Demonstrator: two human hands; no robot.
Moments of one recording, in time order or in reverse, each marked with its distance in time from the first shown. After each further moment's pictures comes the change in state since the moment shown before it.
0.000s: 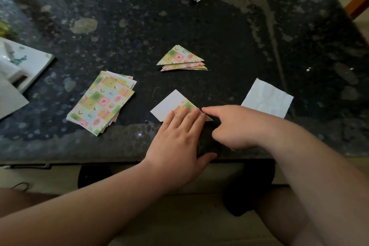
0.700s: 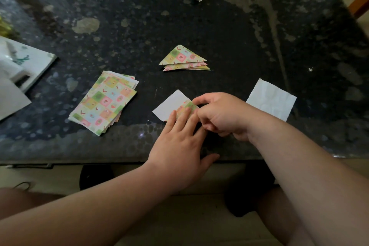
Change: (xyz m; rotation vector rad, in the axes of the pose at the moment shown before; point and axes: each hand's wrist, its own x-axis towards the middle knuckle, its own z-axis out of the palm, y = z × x) left_hand -0.001 0.001 0.005 0.119 -0.008 0.056; right_hand 0.032 -0.007 0.010 0.712 -0.023 0.048
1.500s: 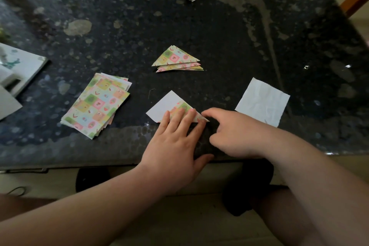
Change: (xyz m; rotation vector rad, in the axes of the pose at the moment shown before) left_hand 0.000 -0.001 0.001 0.028 -0.014 -0.015; right_hand -0.030 0.026 -0.014 -0.523 0.028 -0.084
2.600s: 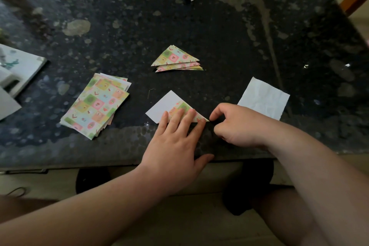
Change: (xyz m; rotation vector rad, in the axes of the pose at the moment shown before) left_hand 0.000 0.002 -0.002 0.038 -0.037 -0.012; right_hand 0.011 0.010 -0.008 0.105 0.019 0.145
